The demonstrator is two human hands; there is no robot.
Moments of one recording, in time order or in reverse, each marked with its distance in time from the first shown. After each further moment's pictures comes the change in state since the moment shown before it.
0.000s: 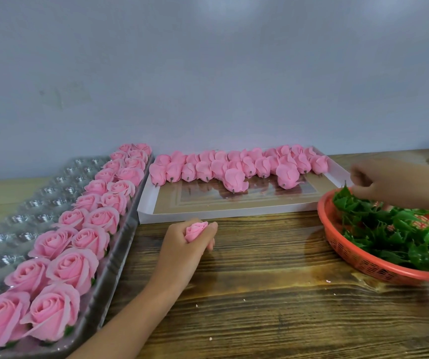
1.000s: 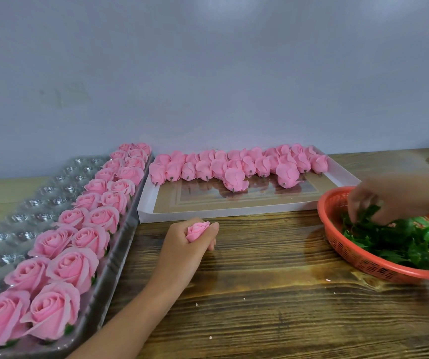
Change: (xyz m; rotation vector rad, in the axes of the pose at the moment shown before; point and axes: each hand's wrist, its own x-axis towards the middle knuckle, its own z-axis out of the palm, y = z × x) left_hand 0.000 -0.001 0.000 0.037 -0.019 0.011; right_hand 0.001 0.009 -0.001 -0.172 -0.352 -0.151
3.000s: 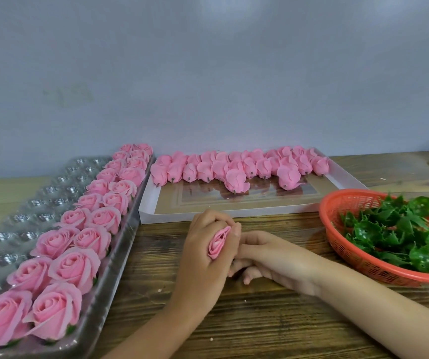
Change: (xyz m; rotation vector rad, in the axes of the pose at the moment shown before) left_hand -0.021 0.018 0.023 0.011 0.085 0.401; right_hand 0.010 -0.173 0.082 1.438 -0.266 -0.371
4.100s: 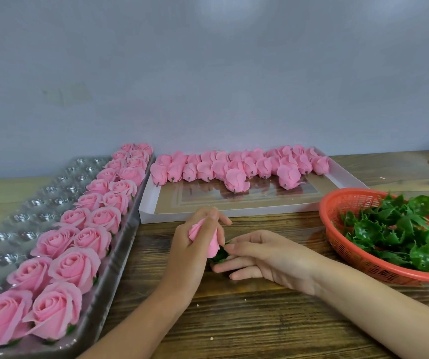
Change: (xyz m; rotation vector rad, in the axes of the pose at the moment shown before) left_hand 0.011 -0.018 -0.012 -0.335 -0.057 -0.211; right_hand 0.000 -0.001 -0.001 0.201 -0.017 0.079
